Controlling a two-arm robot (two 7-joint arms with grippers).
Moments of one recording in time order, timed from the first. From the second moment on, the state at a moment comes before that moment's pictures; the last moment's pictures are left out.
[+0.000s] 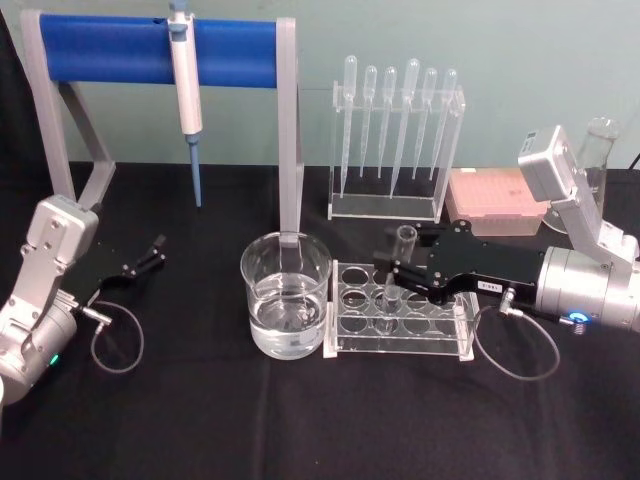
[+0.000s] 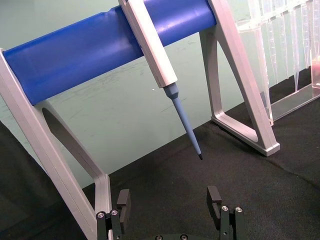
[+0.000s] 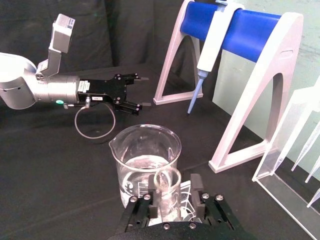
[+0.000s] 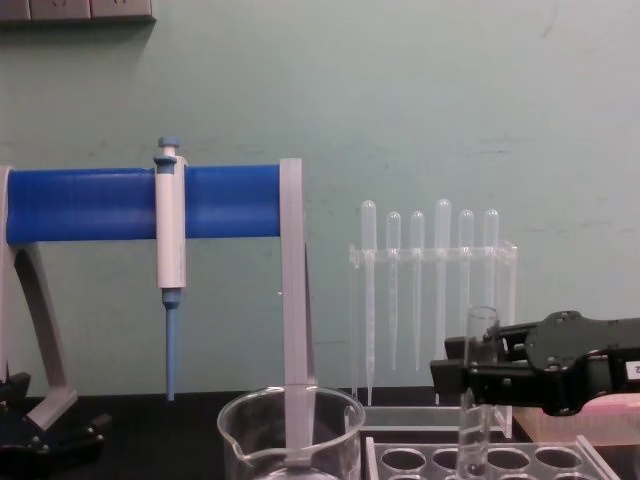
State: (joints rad) left arm -0.20 0.60 0.45 -1.41 -0.25 -0.12 0.03; right arm 0.45 0.66 -0.57 -1.50 0.54 0.09 0.71
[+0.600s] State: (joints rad) left arm -0.20 0.60 0.45 -1.41 -0.25 -0.12 0.03; right arm 0.42 0.67 -0.52 -1.58 0.57 0.07 0.69
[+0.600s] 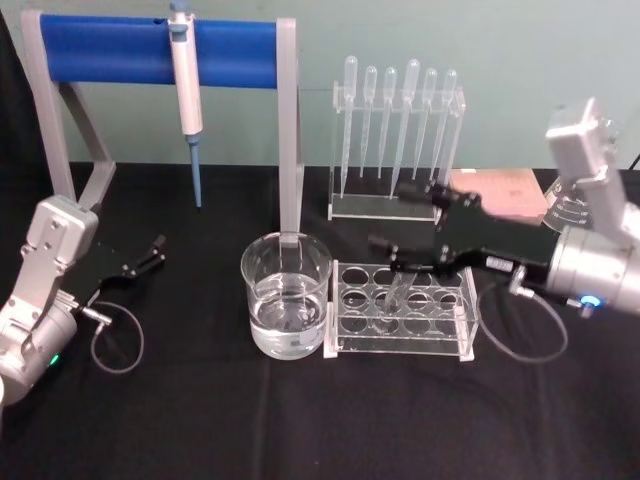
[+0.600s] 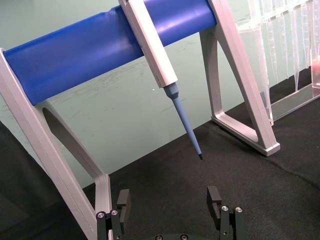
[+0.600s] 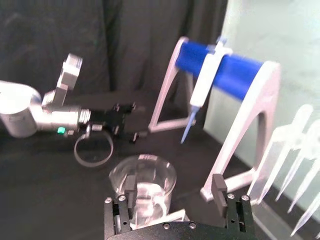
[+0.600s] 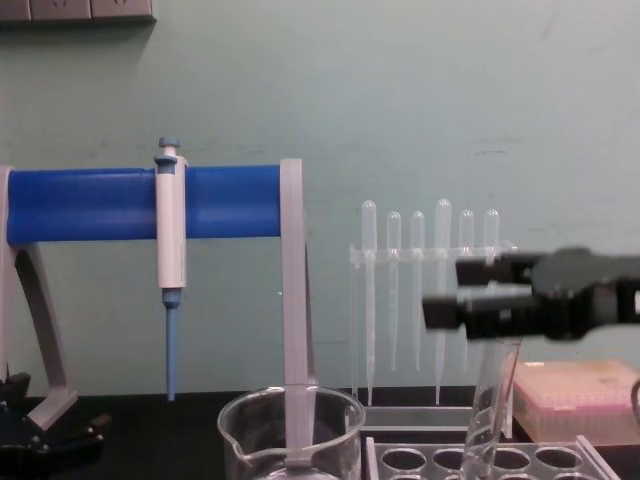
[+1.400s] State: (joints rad) left arm -0.20 0.60 0.45 -1.41 -0.25 -0.12 0.03; right arm 0.23 0.49 -0.32 -1.52 0.46 -0.11 0.20
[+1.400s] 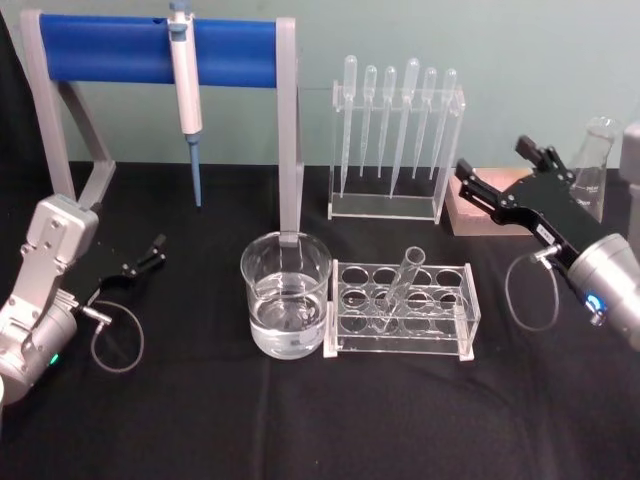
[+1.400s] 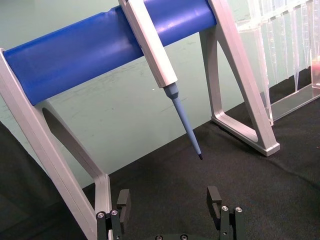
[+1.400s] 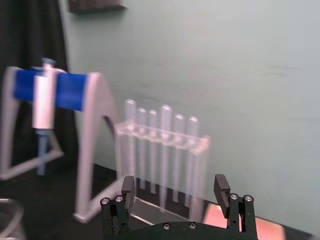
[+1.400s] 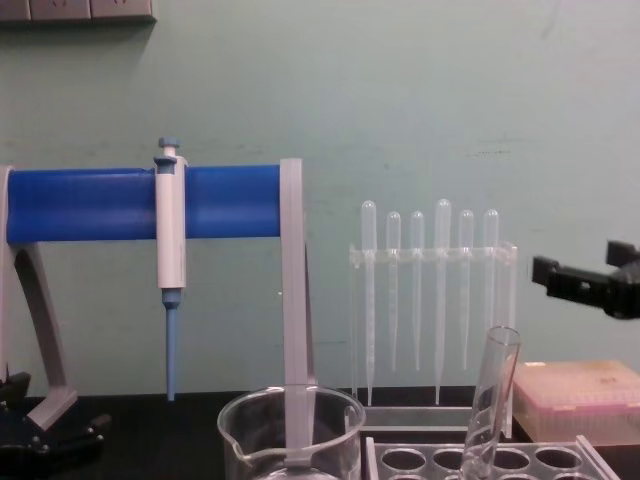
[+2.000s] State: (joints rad) left arm -0.20 0.60 0.45 -1.41 -0.25 -0.12 0.03; right arm 0.22 0.44 -0.31 -1.47 0.38 -0.12 0.13
